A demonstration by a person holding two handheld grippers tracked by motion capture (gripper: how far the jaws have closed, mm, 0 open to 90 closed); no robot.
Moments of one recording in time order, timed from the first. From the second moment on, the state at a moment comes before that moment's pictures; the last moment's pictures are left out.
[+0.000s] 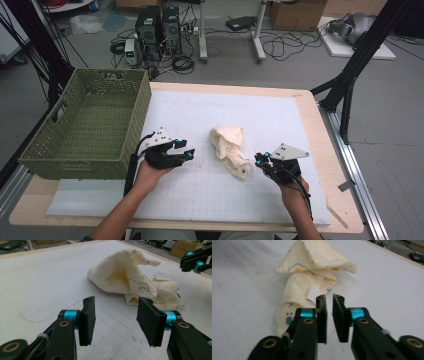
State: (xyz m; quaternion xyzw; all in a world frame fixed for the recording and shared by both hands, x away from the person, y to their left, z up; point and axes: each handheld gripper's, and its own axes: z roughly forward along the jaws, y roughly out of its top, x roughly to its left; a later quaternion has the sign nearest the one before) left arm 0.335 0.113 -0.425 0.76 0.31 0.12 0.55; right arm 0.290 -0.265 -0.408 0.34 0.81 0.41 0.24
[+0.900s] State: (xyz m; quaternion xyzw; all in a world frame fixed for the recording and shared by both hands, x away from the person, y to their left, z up) left arm 0.356 0.057 -0.423 0.79 0.31 0.13 0.51; right arm 0.299 -0.271 -0.415 0.37 0.80 0.40 0.24
